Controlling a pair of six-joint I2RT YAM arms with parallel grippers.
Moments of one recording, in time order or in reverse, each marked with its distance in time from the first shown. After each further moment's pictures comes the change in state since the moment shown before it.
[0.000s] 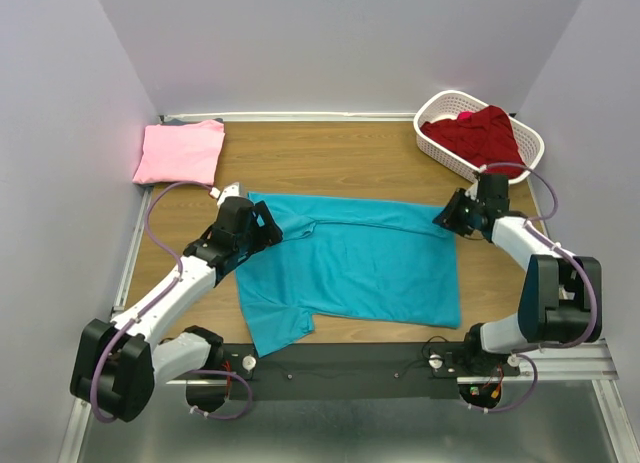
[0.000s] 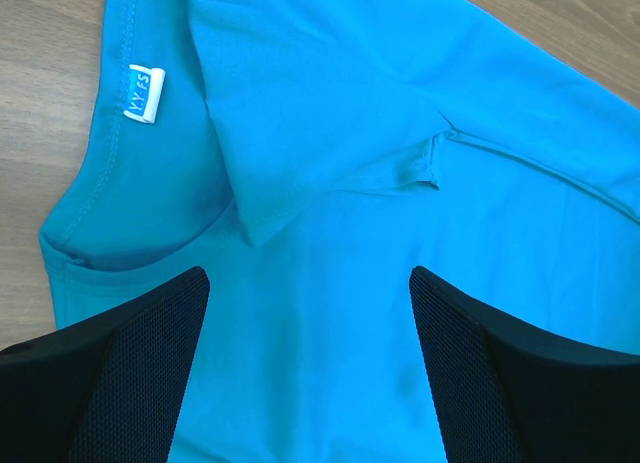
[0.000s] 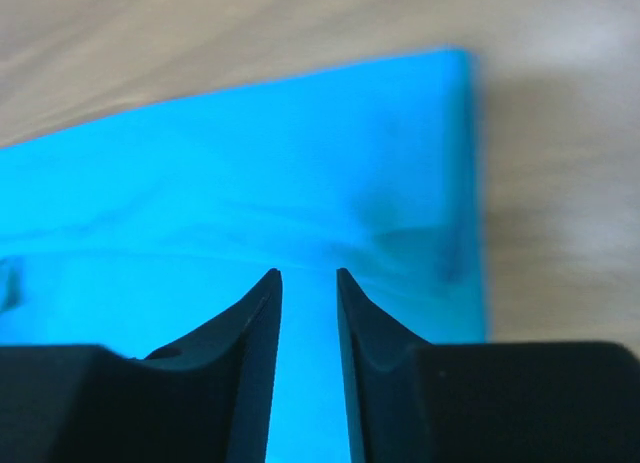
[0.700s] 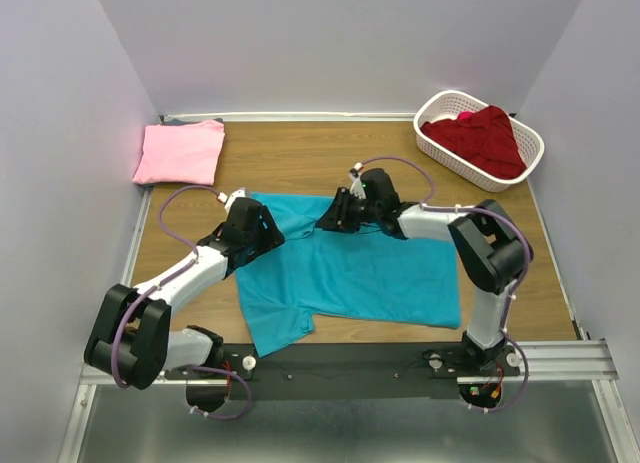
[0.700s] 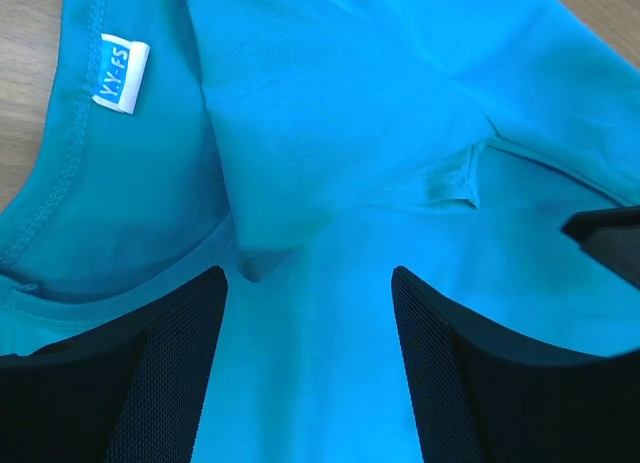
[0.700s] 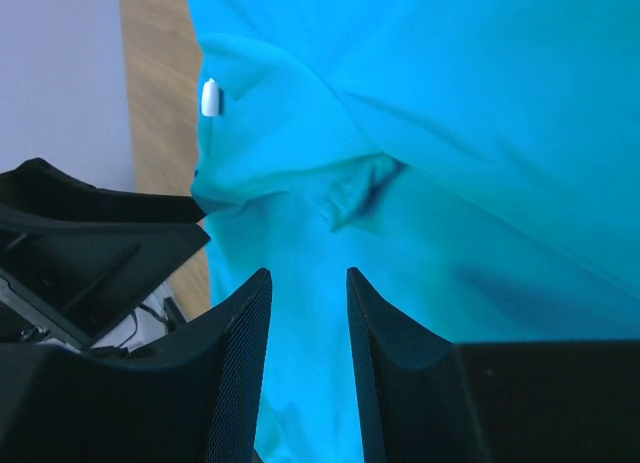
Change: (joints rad) left arm 0.005 0.169 -0.021 0.114 0.018 -0.060; right arm 0.636 0.396 0.275 0.414 -0.256 0.373
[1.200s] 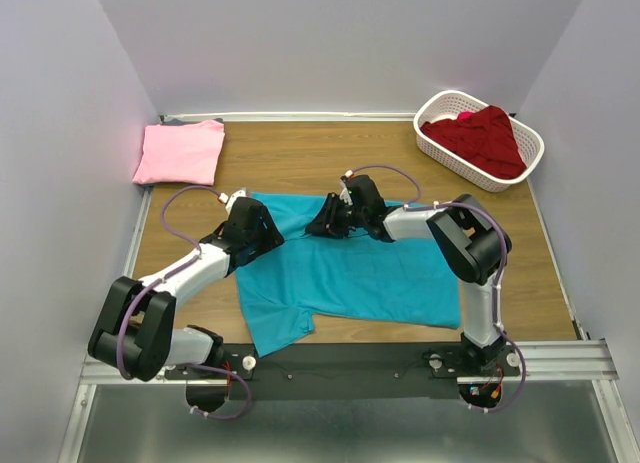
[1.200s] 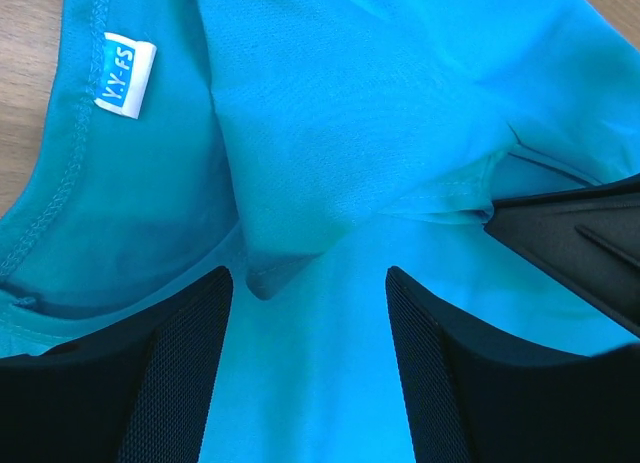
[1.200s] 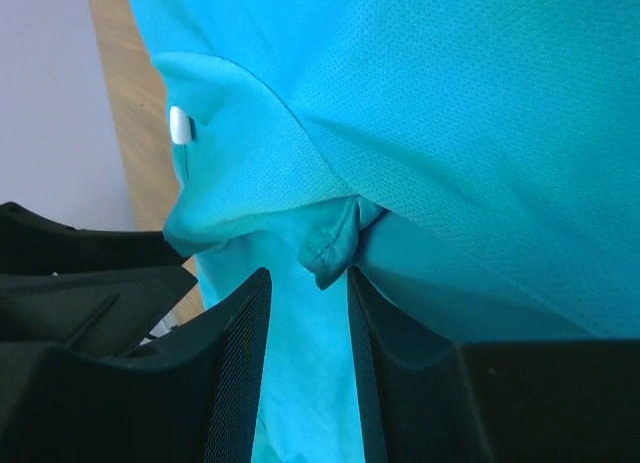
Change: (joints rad) left arm 0.010 0.049 -0.004 0.028 0.003 -0.002; right arm 0.082 0.177 0.082 0.080 0.048 0.131
